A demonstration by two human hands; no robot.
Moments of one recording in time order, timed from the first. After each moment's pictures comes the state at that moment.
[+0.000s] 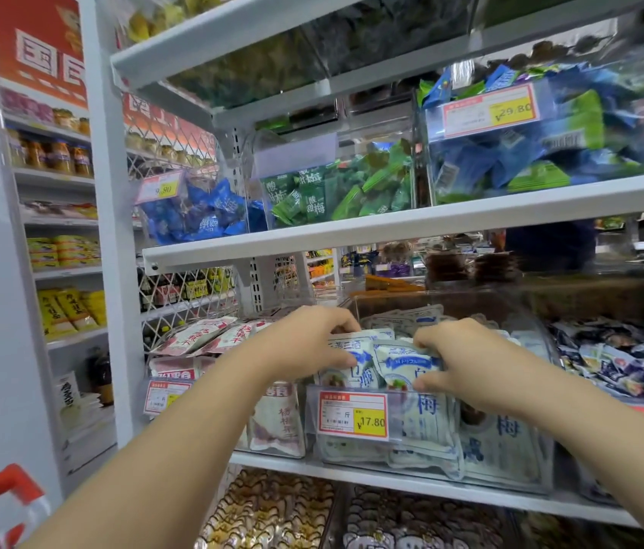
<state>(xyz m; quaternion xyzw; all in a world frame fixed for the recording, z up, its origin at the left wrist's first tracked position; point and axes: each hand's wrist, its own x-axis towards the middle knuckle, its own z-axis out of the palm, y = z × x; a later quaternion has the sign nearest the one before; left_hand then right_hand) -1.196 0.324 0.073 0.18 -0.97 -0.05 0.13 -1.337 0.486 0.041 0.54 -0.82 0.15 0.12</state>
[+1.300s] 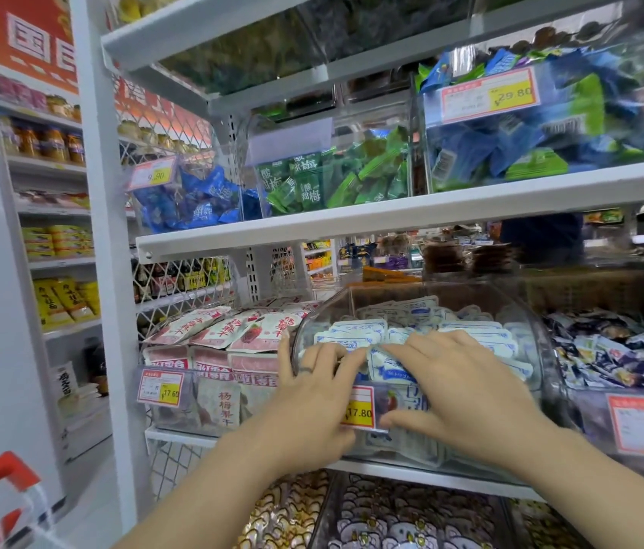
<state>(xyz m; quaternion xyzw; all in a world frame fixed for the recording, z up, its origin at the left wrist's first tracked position) -1.184 0.337 -0.014 0.15 -0.97 0.14 0.15 -1.331 0.488 -0.009 0.59 -0.73 0.09 0.33</state>
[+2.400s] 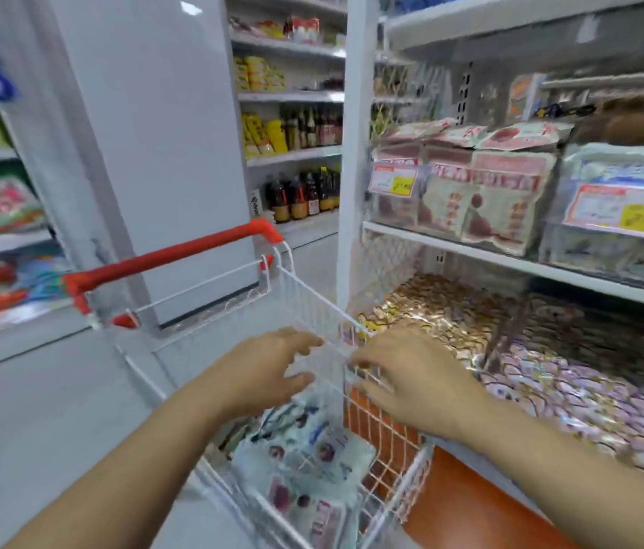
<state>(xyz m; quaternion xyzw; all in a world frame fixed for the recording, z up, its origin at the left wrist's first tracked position) -0.892 0.317 -0.160 0.43 -0.90 -0.08 0.04 -1.115 0.392 -0.167 0.83 -0.53 0.16 0.08</state>
